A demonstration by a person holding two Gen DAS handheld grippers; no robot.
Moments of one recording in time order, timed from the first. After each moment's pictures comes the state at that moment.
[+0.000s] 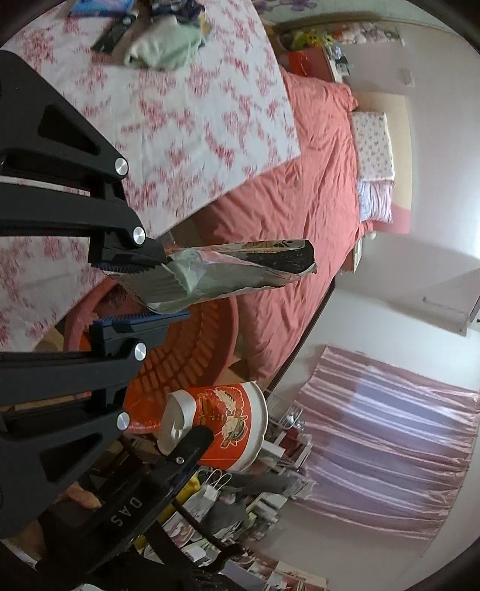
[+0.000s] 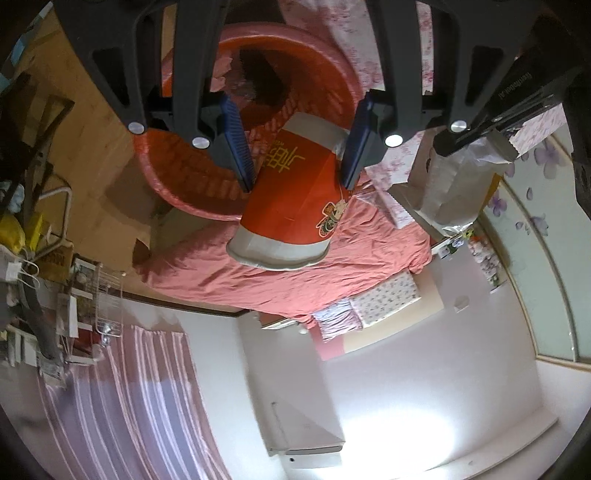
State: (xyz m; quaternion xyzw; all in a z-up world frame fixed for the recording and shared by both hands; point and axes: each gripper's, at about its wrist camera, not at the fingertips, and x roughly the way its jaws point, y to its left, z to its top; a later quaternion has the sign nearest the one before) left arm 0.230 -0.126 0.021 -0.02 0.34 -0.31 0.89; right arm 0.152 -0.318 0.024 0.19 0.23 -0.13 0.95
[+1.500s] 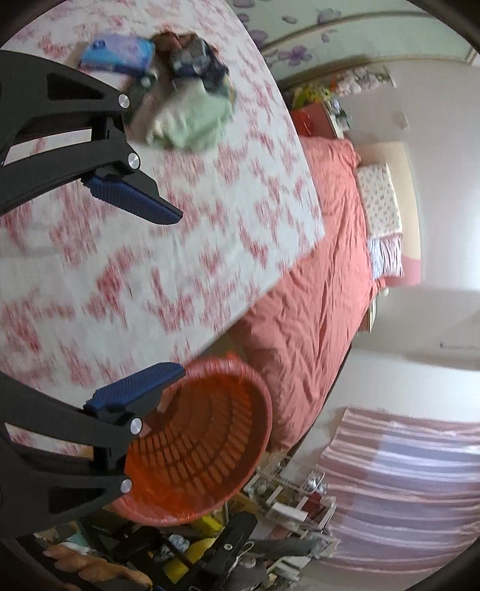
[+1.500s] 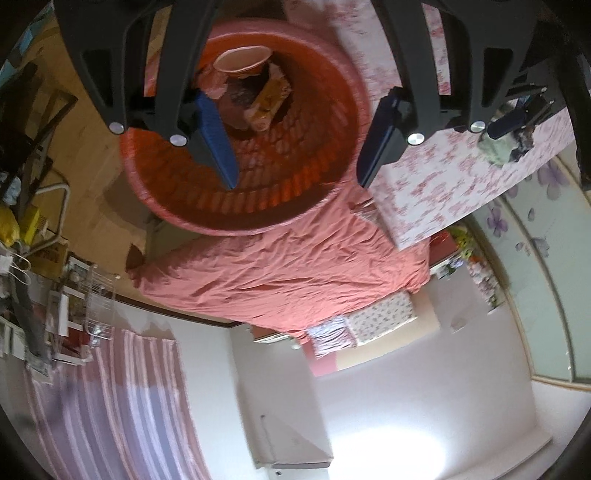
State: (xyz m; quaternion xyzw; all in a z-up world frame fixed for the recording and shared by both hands) left arm 0.227 -0.071 -0.006 0.05 0.36 -0.17 0.92; right arm 0.181 -0.281 0.009 0.16 0.27 -0.10 0.95
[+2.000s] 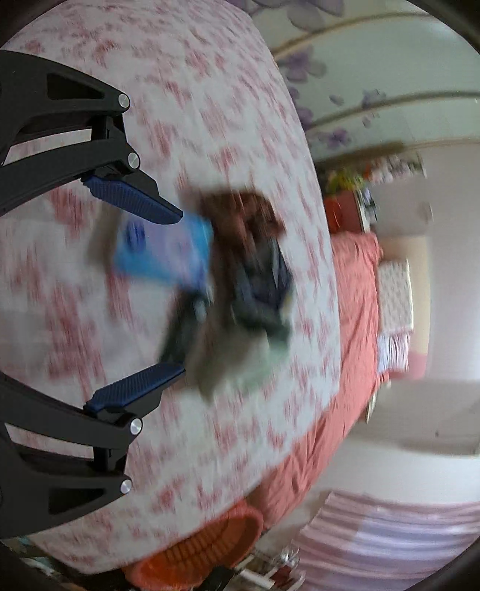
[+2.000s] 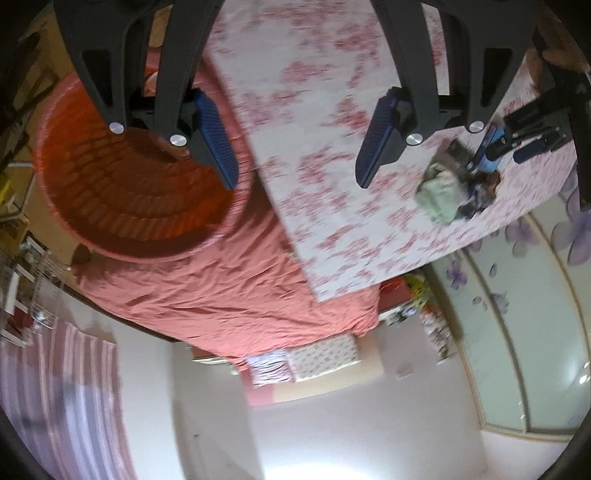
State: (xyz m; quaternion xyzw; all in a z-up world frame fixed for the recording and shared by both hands) left arm 0.228 0.106 -0.020 0.02 0.38 -0.02 0.92; right arm 0.211 -0.164 -0.006 0.11 0.32 0.01 0.94
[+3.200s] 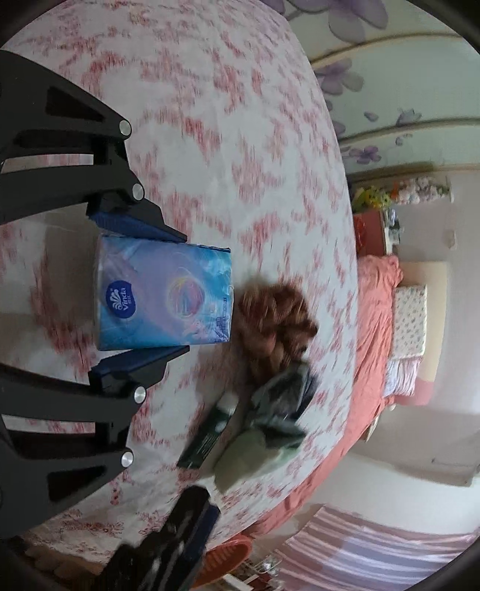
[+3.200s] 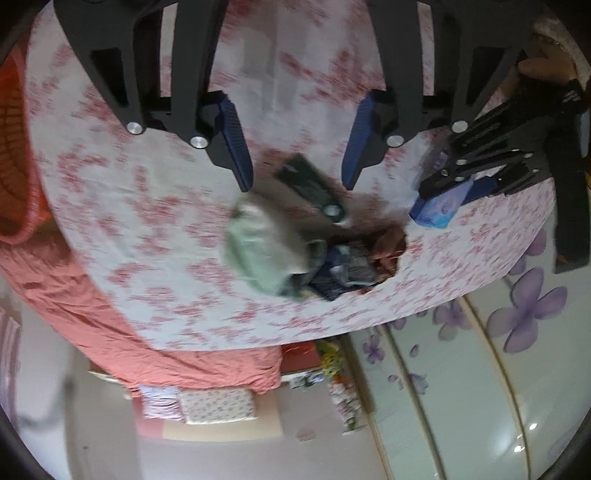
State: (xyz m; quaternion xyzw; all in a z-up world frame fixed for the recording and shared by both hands) left arm 0.232 0.190 -0.033 -0.02 0.41 -0.01 0.91; right arm 0.271 0.017 -0.033 0.04 0.40 0.19 0.90
